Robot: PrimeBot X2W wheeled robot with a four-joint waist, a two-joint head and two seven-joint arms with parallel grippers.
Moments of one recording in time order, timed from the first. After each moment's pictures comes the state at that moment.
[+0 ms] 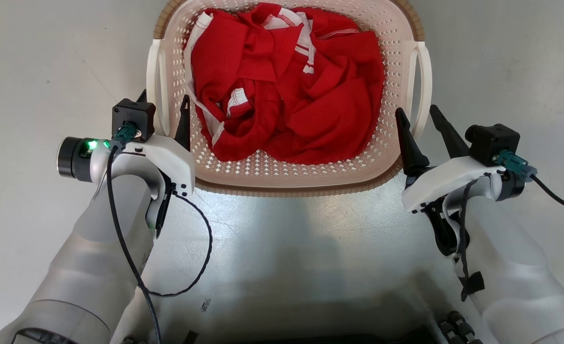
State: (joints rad) left arm -0.94 0.12 -0.69 0.96 -0.55 0.04 -0.26; right arm -0.76 -0.06 0.31 0.77 0.49 0.13 -0.25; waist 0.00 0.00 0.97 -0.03
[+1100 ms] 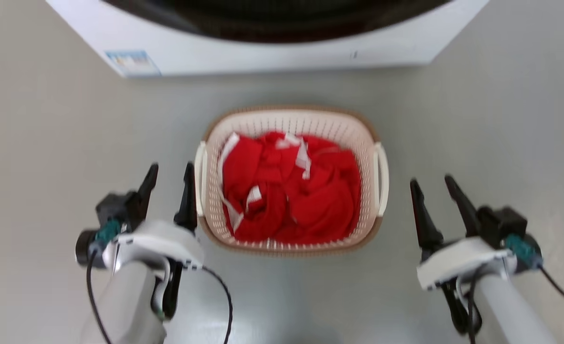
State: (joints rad) left arm -0.52 0.07 -0.33 0.56 -0.44 -0.03 -0.26; right arm -0.44 -0.06 0.15 0.52 0.27 0.13 -0.25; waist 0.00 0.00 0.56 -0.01
